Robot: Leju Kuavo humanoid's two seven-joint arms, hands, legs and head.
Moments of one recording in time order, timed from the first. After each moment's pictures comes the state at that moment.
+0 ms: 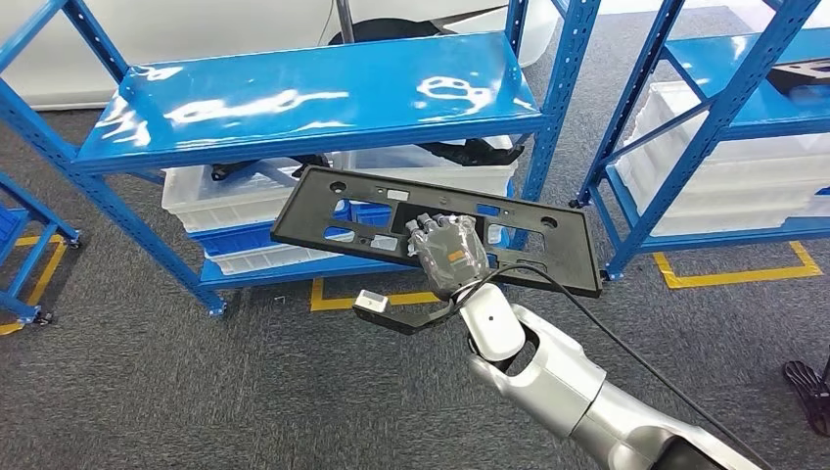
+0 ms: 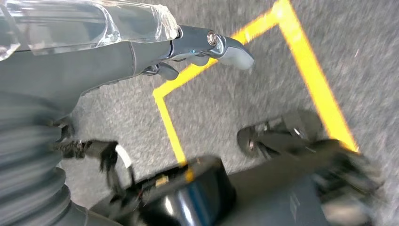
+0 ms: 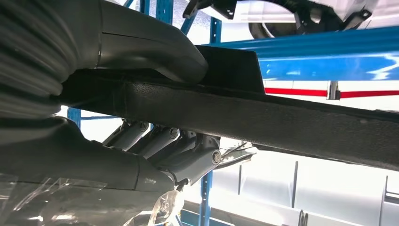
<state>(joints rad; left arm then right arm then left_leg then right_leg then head) -0.18 -0.02 -1.29 -0.23 0.87 0.24 0.01 -0.71 -0.11 1.20 -1.28 1.18 -0.15 0.23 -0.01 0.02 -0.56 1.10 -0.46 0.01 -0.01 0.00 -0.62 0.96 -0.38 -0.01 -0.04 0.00</state>
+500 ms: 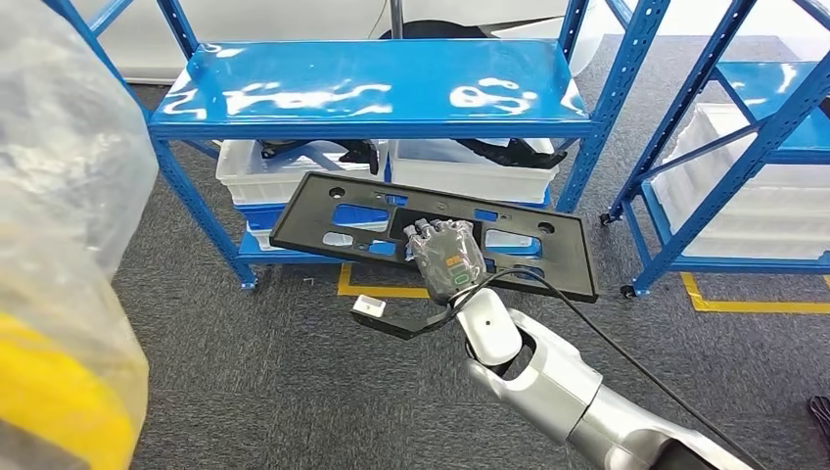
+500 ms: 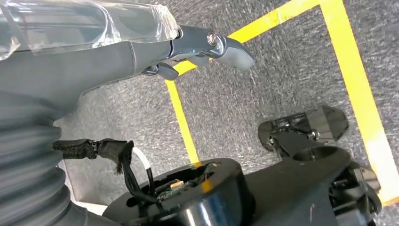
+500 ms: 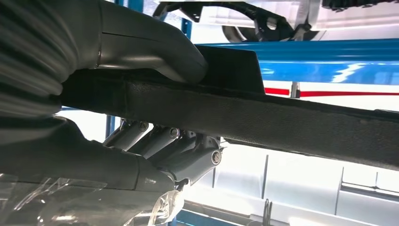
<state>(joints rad) -0.15 -0.02 -1.29 -0.23 0.88 0.25 0.01 -0.70 -0.11 1.20 -1.26 1.19 -0.15 0.23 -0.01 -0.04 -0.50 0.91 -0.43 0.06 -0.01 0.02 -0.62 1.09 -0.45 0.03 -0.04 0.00</state>
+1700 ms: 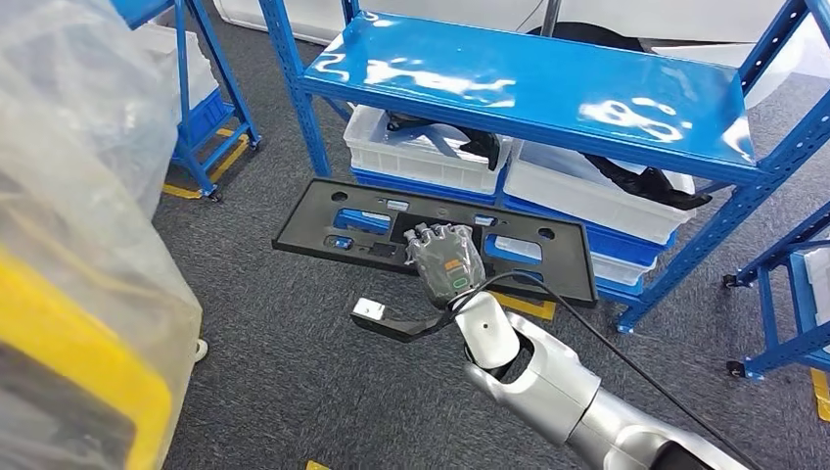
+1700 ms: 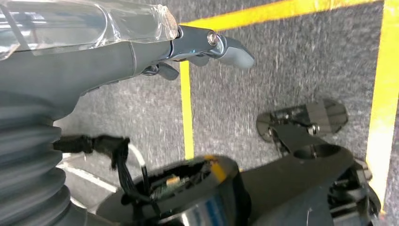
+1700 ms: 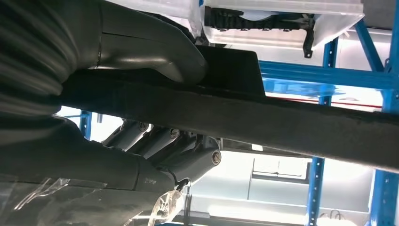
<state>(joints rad) -0.16 -0.02 -1.29 -0.23 0.86 0.24 0.02 -0.68 -0.11 1.21 -1.26 1.19 -0.13 0.24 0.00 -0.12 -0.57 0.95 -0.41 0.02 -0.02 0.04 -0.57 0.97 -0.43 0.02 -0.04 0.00</state>
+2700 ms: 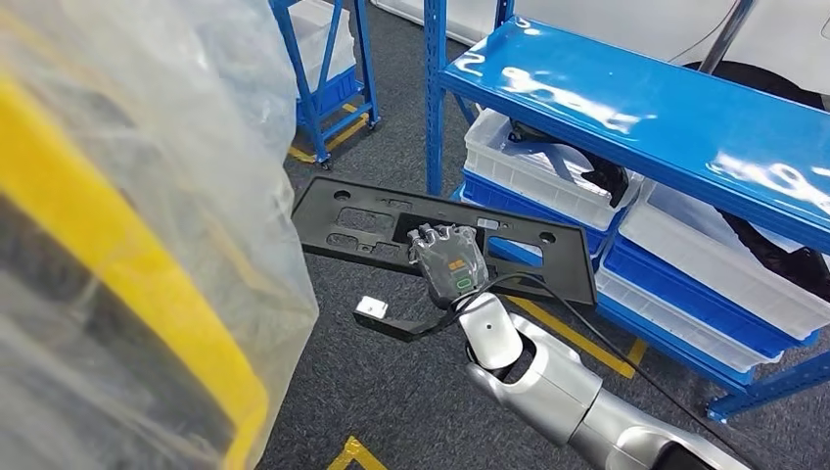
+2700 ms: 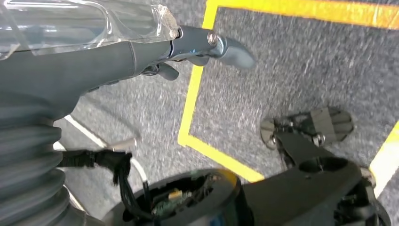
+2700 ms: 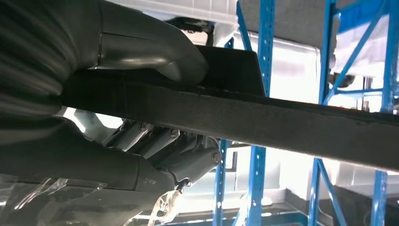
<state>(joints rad) -0.17 0.00 -1.29 -0.23 0.84 0.24 0.04 -0.68 -0.12 1.20 -1.27 1.17 -0.16 0.25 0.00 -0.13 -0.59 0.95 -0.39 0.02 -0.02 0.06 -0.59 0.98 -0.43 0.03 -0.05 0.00</state>
